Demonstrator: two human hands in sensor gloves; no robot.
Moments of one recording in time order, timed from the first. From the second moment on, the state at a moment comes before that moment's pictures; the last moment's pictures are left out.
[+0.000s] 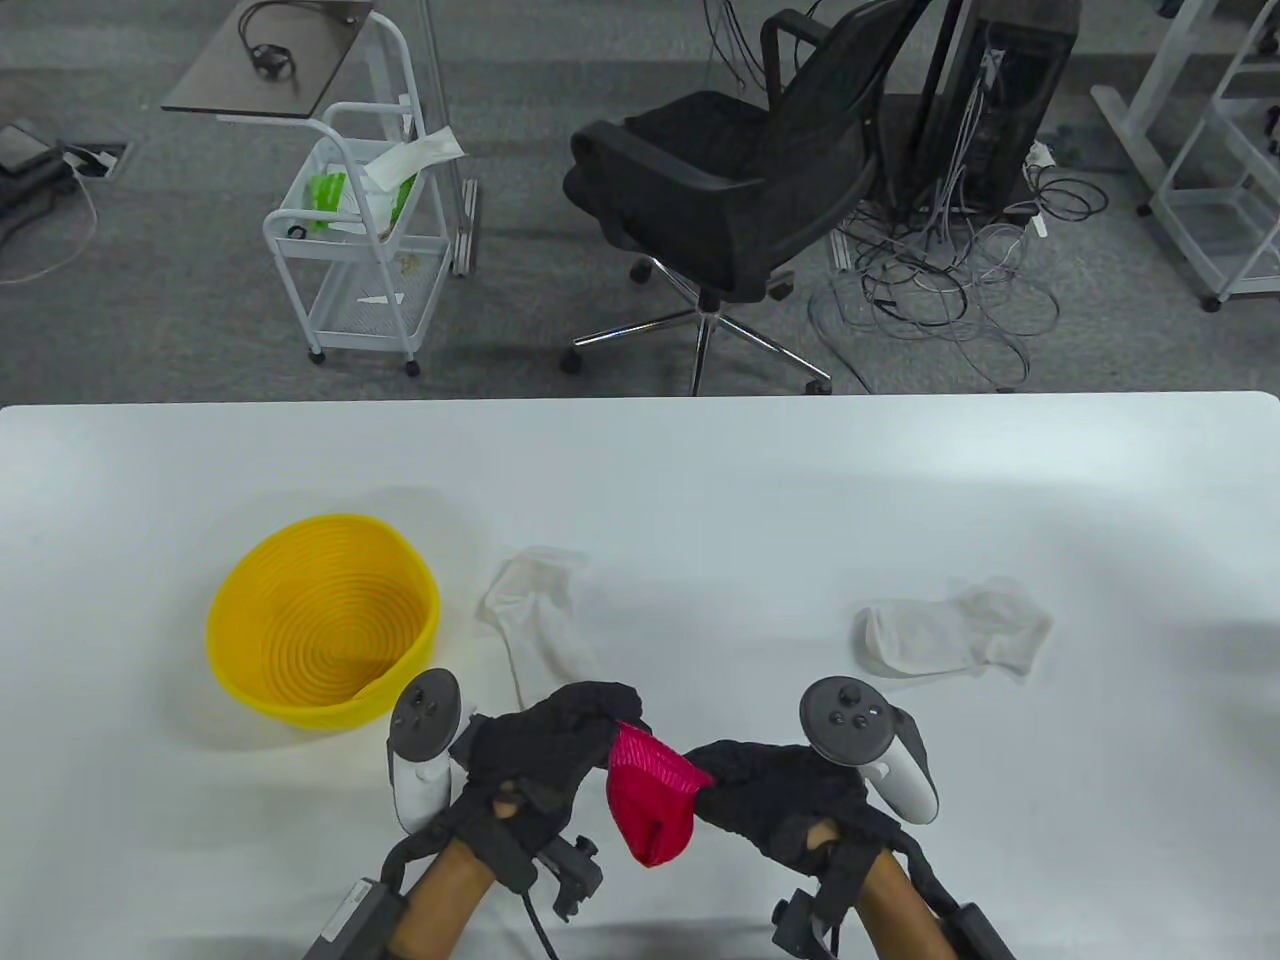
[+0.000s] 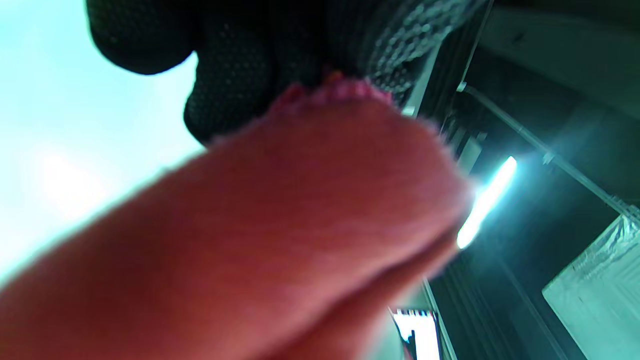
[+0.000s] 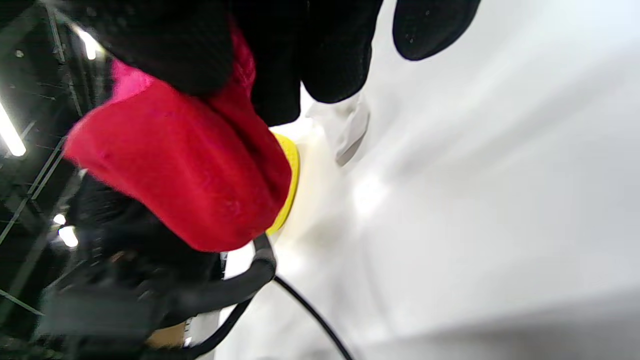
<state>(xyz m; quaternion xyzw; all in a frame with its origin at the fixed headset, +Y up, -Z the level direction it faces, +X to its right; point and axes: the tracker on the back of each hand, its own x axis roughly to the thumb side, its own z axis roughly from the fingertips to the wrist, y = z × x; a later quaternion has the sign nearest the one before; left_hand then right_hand) -0.137 -0.712 -0.260 -0.15 -0.17 0.71 0.66 0.118 -0.713 -0.245 0.16 0.29 0.81 0.49</state>
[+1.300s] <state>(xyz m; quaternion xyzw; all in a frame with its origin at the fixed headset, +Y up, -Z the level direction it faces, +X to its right) -0.156 -0.700 -0.253 -0.07 -0.06 0.53 0.84 0.152 -0.721 -0.259 0.04 0.20 0.84 0.50</state>
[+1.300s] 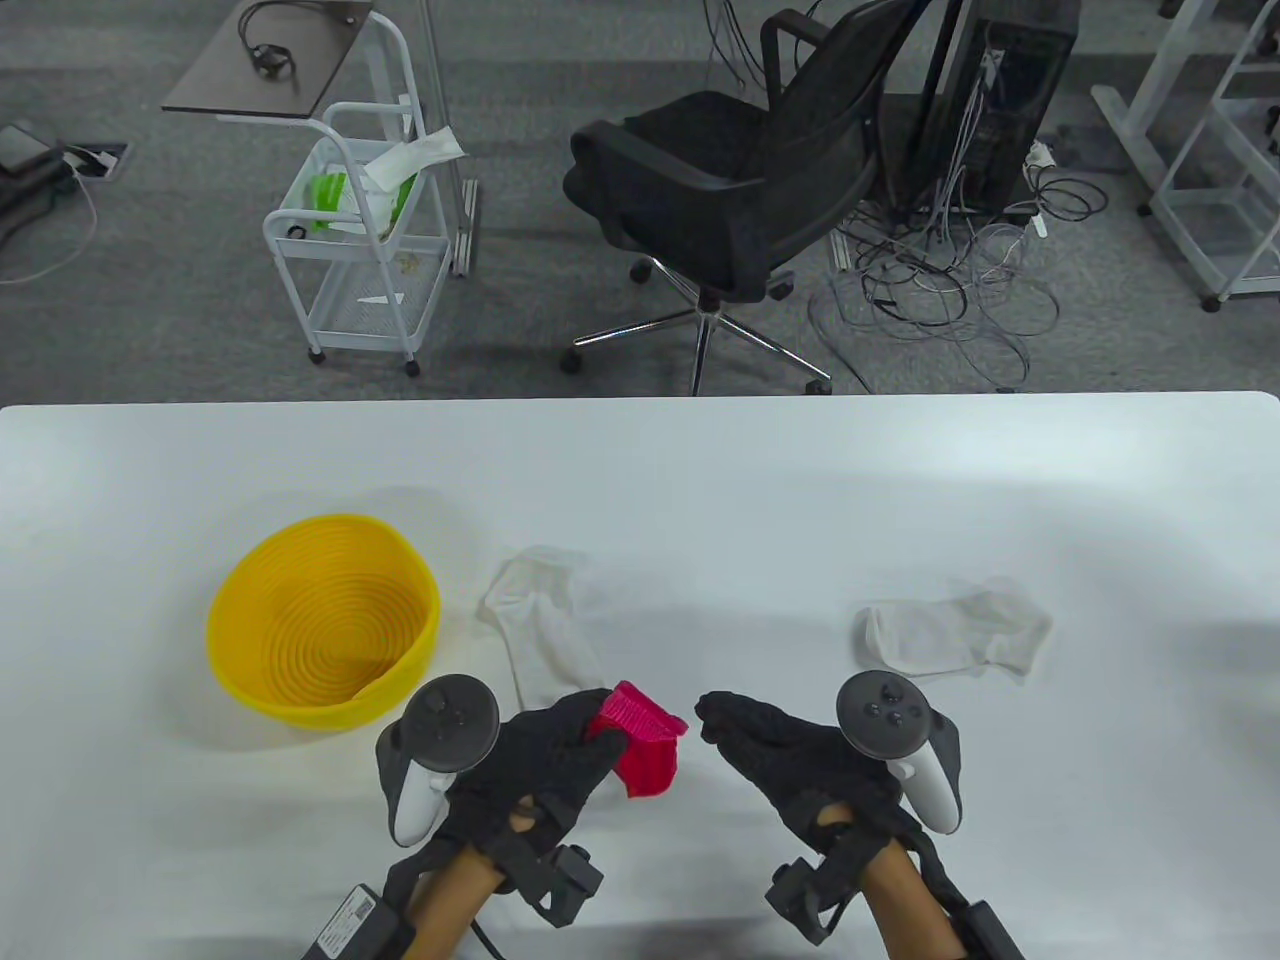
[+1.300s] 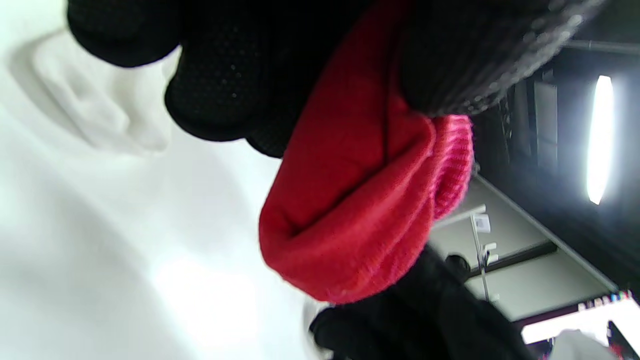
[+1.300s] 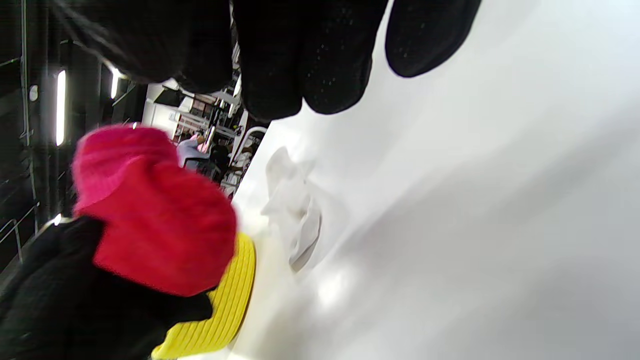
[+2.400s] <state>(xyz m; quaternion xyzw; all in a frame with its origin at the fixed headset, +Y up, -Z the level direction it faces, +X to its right) -0.307 -0.677 -0.263 0.21 0.16 0.40 0.88 0.156 -0.730 -0.262 0.01 0.20 0.87 0.45</state>
